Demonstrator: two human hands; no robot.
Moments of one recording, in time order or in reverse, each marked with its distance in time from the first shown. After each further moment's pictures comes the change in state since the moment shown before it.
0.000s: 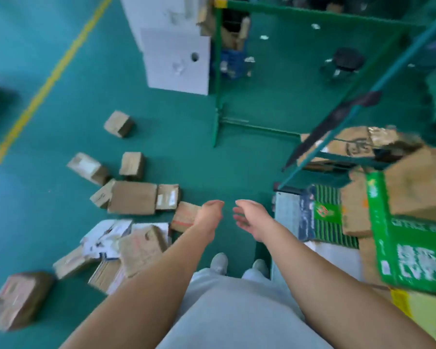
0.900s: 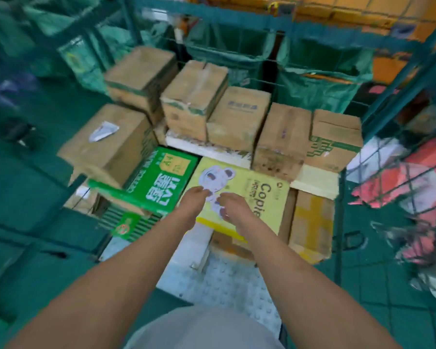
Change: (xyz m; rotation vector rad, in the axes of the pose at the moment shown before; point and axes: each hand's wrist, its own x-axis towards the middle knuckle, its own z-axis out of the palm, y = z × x) left_hand -0.273 -0.183 0.536 1.147 -0.939 0.474; right_hand -0.243 0.321 -0.460 0.901 0.804 -0.175
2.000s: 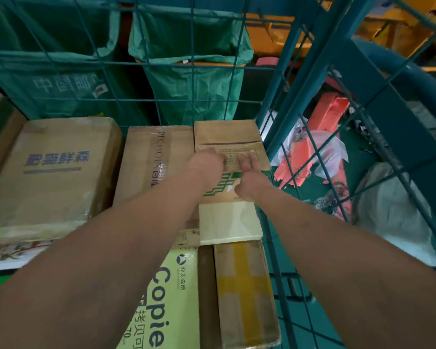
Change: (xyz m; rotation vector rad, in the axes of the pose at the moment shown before) left_hand 0.298 0.269 0.435 1.536 -0.240 0.964; right_hand 0.277 -0.067 -0.451 -0.776 0.477 0.089
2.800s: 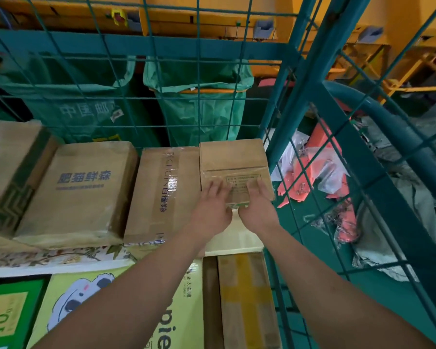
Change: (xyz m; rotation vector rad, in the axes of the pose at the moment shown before) left_hand -0.081 0.027 0.024 -0.490 0.161 -0.032; right_hand -0.074 0.002 0.000 0.198 0.174 -0.018
